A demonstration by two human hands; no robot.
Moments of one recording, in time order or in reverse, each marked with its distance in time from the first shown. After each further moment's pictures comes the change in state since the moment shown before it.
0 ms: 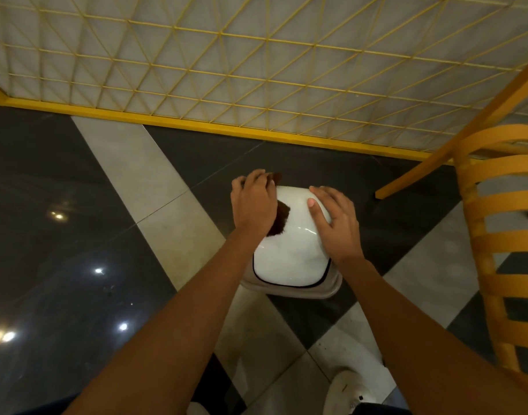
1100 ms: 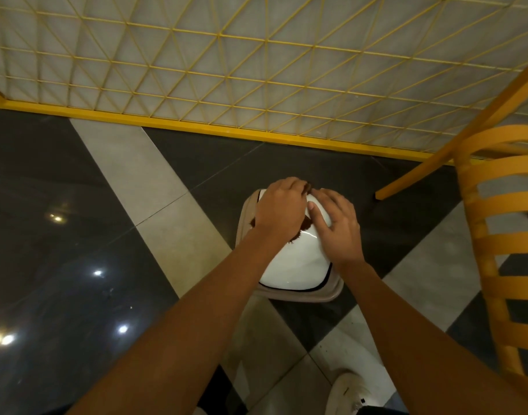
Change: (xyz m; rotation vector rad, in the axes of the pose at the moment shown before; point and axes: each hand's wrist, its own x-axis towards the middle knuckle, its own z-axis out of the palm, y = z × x) left_hand -0.005 0.026 0.006 0.293 -0.151 0.427; right_hand -0.003 -0.004 -0.001 -0.024 0.021 0.009
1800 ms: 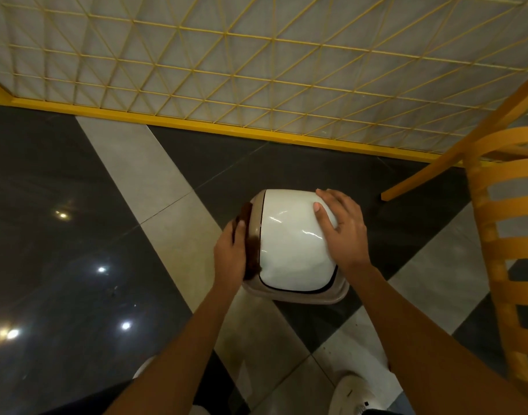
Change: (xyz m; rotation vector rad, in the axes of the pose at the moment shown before) left_hand -0.086 -0.052 0.029 -0.964 0.205 -0.759; right_hand -0.001 0.000 0.001 0.012 -0.009 0.024
